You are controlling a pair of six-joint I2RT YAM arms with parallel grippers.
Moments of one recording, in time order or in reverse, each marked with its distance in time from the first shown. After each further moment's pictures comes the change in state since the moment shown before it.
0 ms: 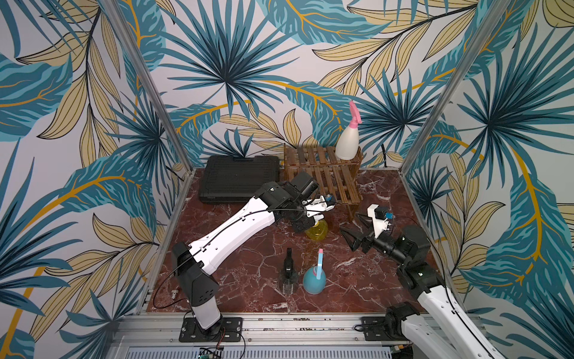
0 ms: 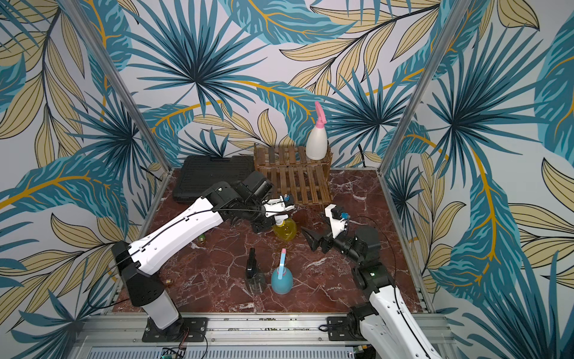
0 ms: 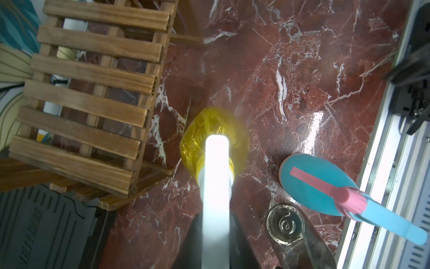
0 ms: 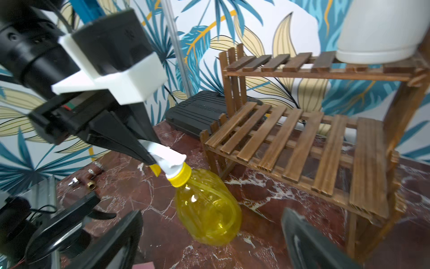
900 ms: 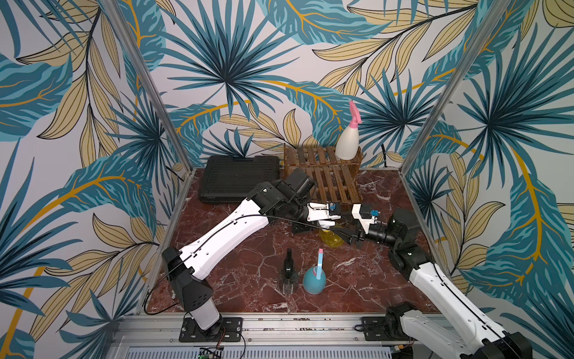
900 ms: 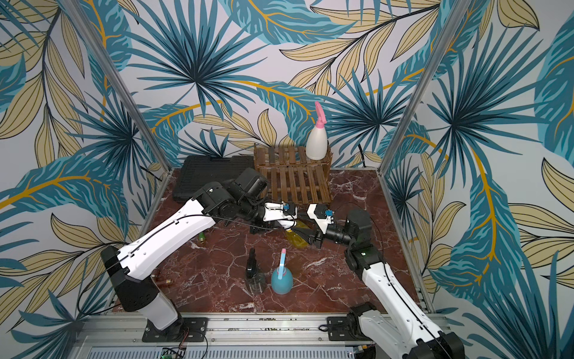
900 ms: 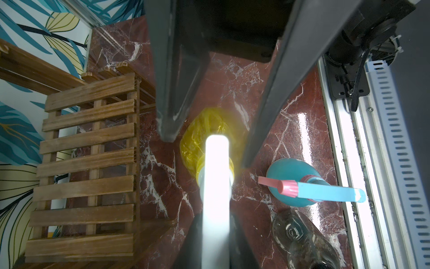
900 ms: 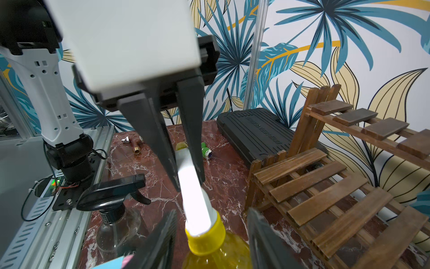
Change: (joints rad) left arm 0.000 -0.047 -0.005 0.049 0.222 0.251; right arm 0.028 0.222 0.106 0.122 -0.324 -0.257
